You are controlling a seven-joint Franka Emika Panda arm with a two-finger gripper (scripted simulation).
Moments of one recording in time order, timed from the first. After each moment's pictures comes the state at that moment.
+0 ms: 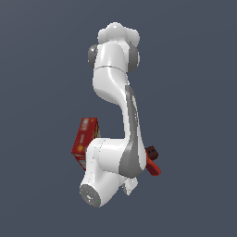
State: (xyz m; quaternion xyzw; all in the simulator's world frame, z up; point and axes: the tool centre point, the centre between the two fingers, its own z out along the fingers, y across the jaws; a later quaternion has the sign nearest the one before) arm 0.097 0.056 0.048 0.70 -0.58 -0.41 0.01
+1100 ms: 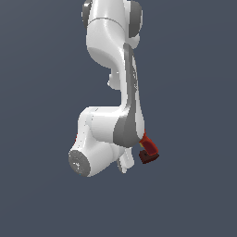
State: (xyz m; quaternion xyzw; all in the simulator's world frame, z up) arm 0.041 0.038 0.131 0.70 -0.58 -0.41 0.01
